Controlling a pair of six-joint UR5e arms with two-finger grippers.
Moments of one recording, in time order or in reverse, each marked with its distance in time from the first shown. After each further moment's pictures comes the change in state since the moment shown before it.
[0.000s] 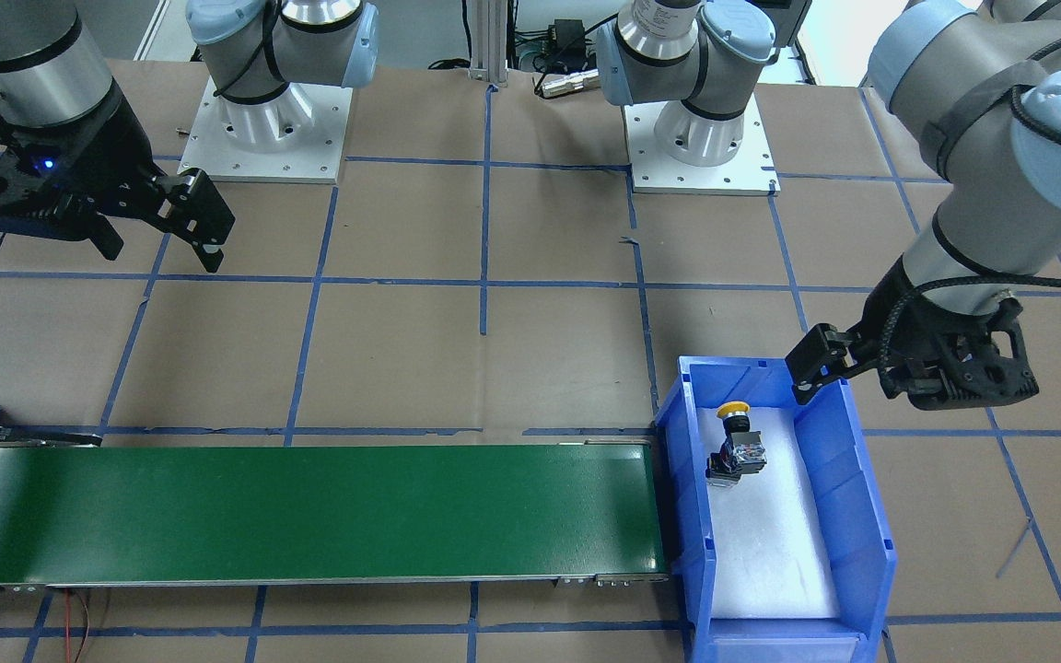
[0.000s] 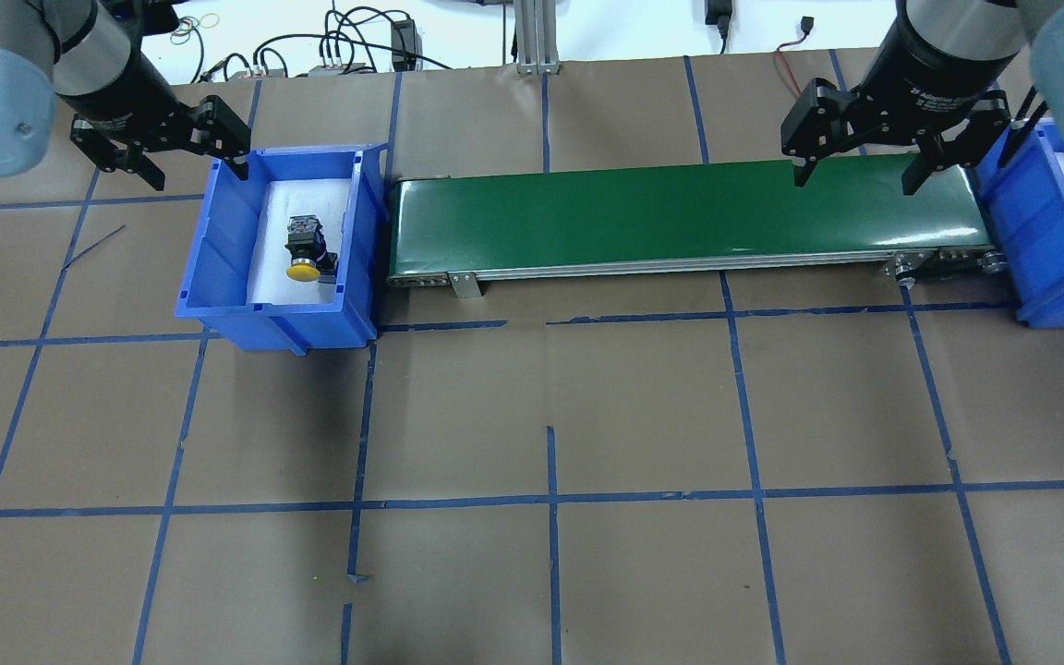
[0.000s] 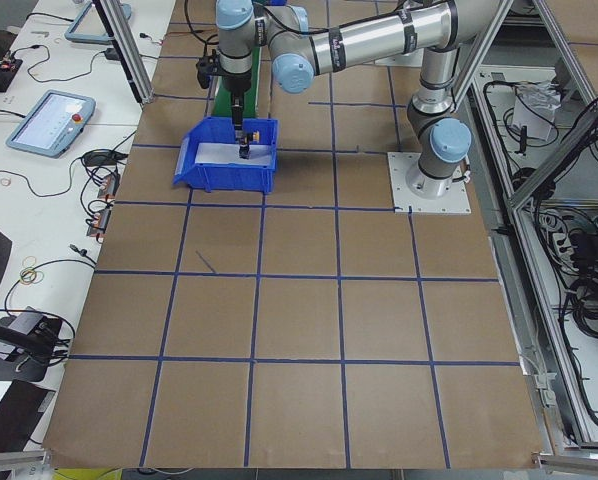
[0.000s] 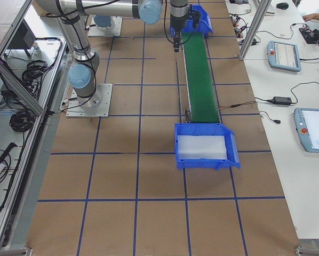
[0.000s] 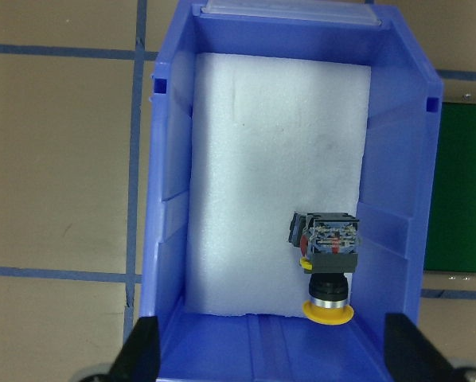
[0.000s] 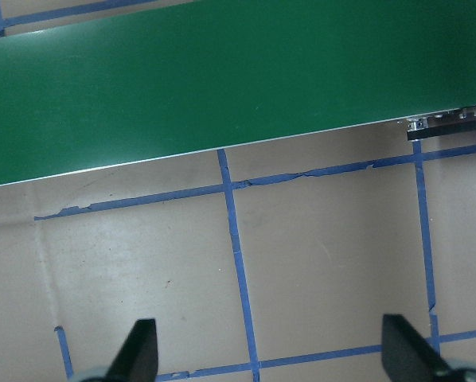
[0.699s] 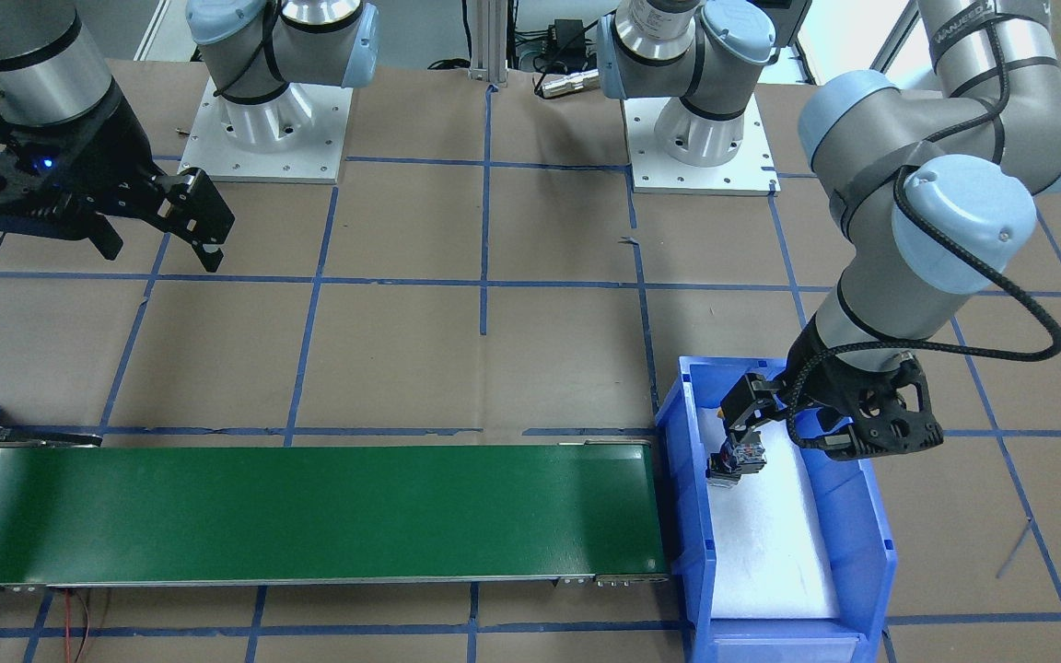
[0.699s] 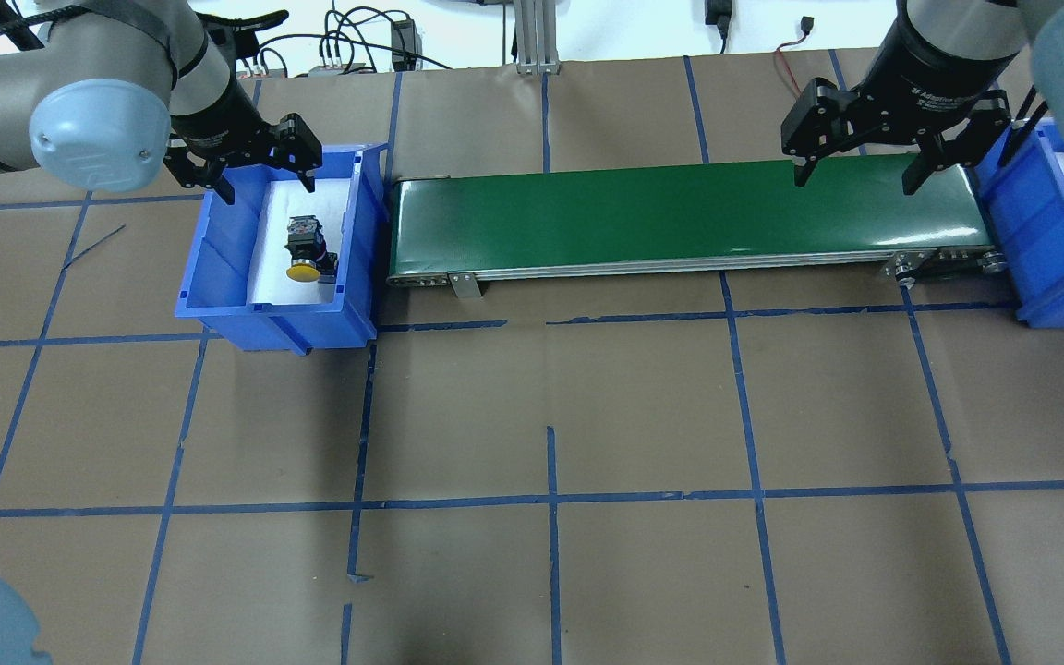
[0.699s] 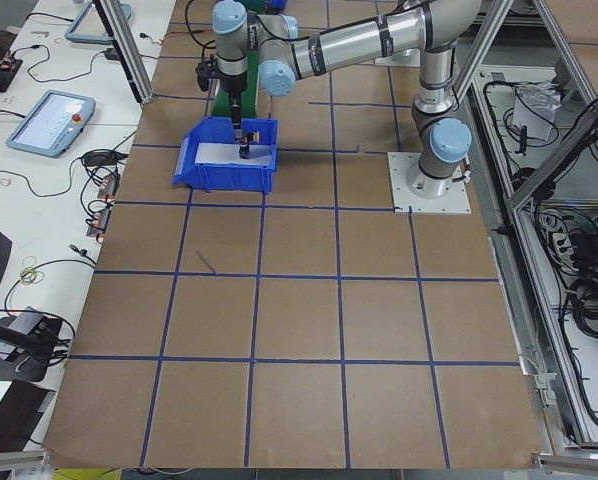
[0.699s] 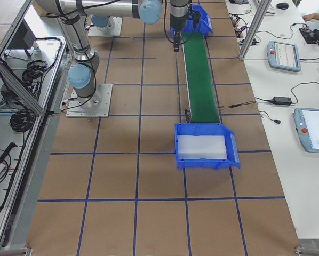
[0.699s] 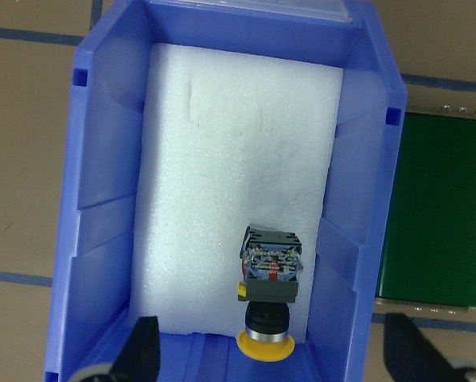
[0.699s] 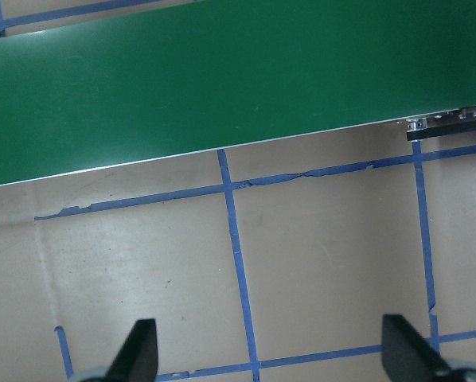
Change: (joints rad) left arm -0.077 -0.083 -0.028 0.098 0.031 -0.105; right arm 0.000 -0.001 0.000 0.000 0.000 -0.001
